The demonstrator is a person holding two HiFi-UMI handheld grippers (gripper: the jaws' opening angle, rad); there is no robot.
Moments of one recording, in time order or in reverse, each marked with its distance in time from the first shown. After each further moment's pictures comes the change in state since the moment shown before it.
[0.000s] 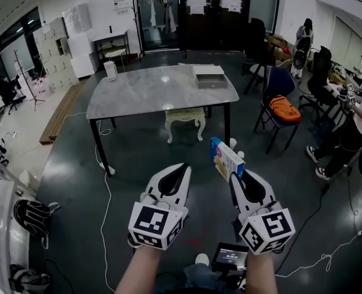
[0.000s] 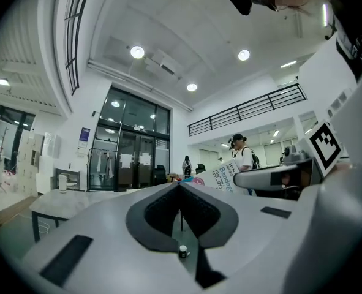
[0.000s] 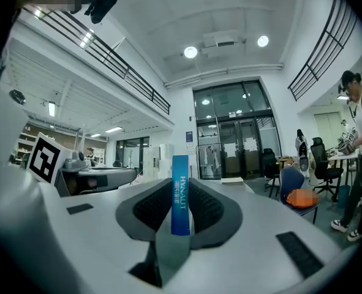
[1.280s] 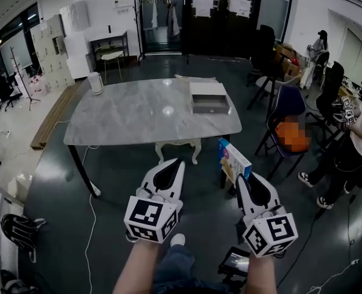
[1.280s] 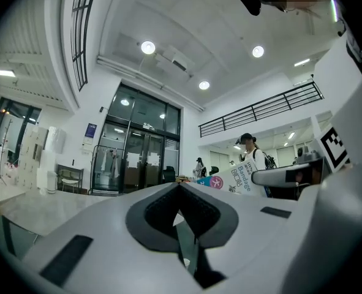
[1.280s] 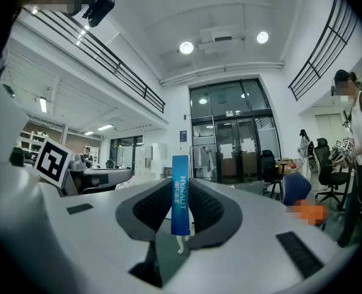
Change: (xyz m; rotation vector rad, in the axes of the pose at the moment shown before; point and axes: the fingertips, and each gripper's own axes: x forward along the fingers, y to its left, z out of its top) left arm 0.241 0.126 -0.017 -0.054 -0.023 0.078; right arm 0.199 -0.172 0.014 -0.011 -0.001 -0.025
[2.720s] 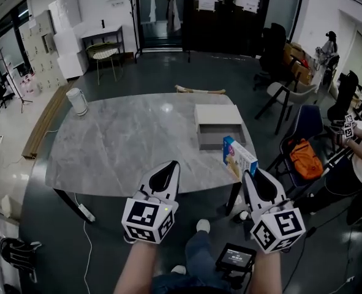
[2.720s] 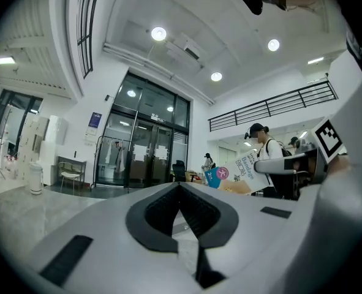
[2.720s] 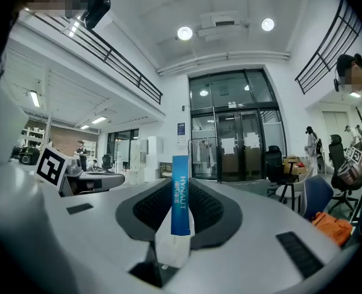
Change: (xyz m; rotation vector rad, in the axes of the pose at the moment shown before) left arm 0.225 0.184 -0.036 -0.041 0.055 0.037; right arm 0.276 -0.108 0.002 -0.017 0.057 0.013
